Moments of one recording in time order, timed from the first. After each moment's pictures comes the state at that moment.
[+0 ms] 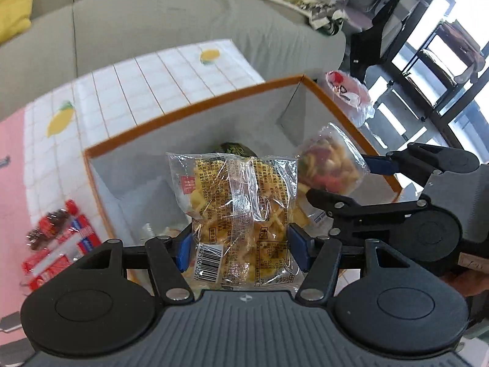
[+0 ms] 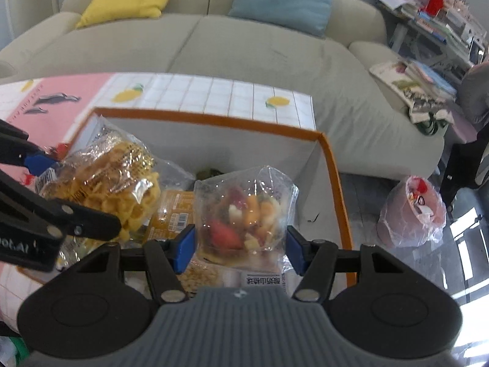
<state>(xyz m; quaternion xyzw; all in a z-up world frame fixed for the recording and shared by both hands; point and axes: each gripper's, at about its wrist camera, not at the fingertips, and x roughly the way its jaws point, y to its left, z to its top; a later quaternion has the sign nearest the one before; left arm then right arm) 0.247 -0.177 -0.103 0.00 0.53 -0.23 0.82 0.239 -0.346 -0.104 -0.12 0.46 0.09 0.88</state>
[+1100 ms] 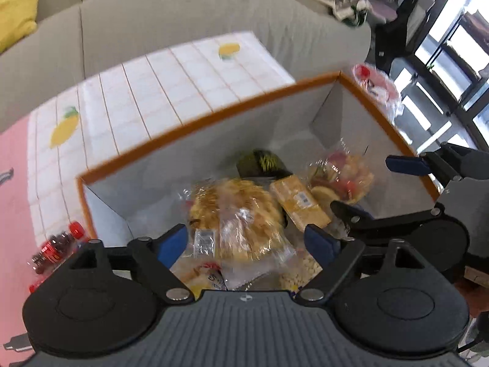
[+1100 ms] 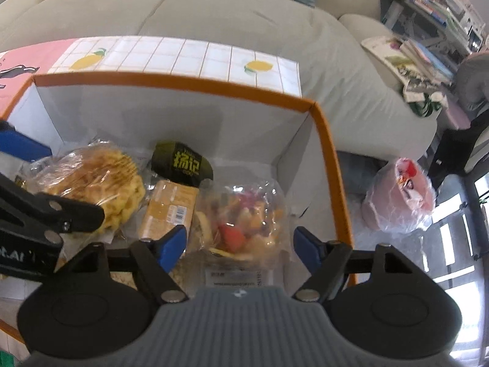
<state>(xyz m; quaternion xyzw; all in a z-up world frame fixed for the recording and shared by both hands) 0.274 -0.184 -0.117 0.03 0.53 -0.19 0.83 0.273 -0.346 -0.137 -0.15 0.49 0.05 0.86</state>
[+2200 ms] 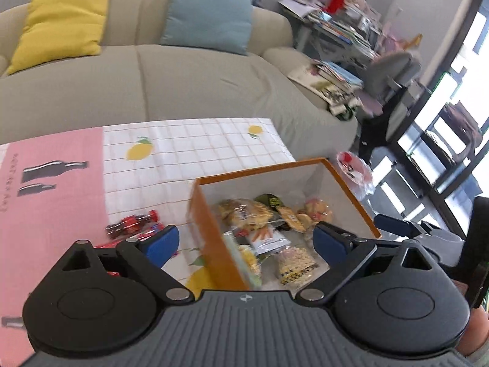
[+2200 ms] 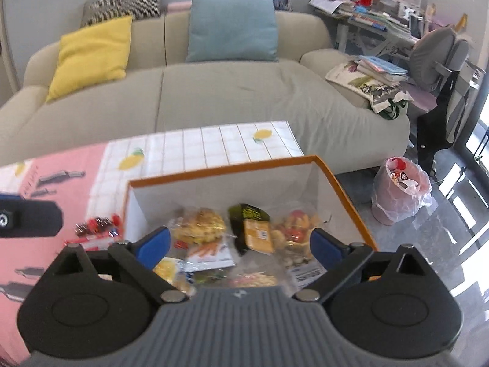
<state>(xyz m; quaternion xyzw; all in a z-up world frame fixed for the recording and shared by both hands) 0.169 -0.053 -0.014 -0.10 0.42 -0.17 0.89 0.168 -0.274 -0.036 0.01 0.38 0.00 0.92</state>
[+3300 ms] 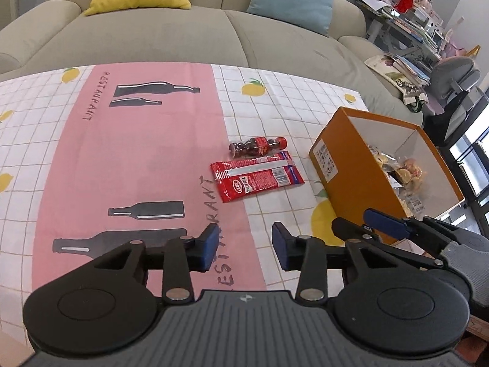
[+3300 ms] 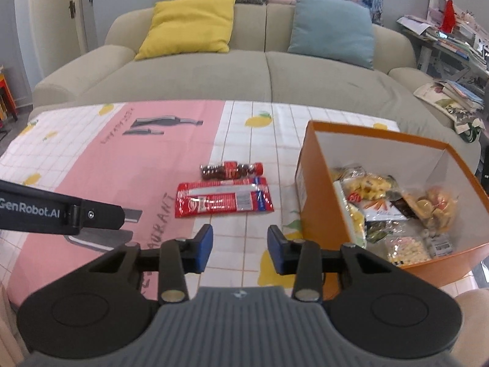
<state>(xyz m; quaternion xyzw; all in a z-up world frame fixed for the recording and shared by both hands) 0.115 0.078 -0.115 -0.11 0.46 -0.08 0.88 0.115 -0.107 -0.121 -0.05 0.39 0.13 0.91</state>
